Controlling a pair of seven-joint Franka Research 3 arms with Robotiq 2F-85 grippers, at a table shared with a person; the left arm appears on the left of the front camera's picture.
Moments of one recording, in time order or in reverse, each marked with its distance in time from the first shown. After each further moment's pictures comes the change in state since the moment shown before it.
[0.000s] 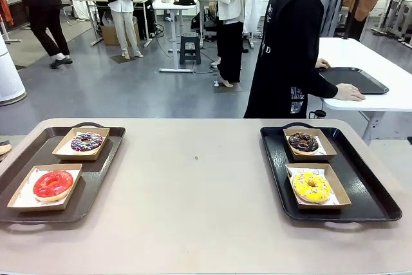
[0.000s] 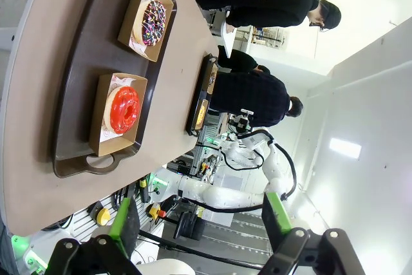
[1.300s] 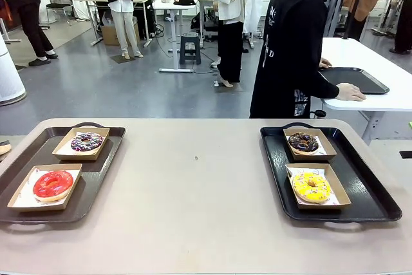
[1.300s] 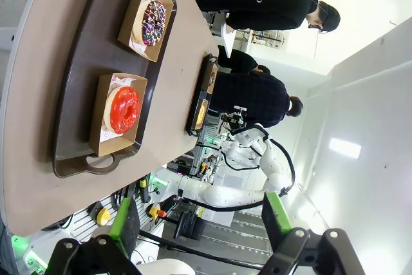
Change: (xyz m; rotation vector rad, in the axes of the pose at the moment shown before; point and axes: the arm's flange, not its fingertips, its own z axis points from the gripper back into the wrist) left arm 0.000 0.000 0.000 0.000 0.000 0.000; right arm 0.007 -0.038 -0.002 -0.036 -0.054 -0.037
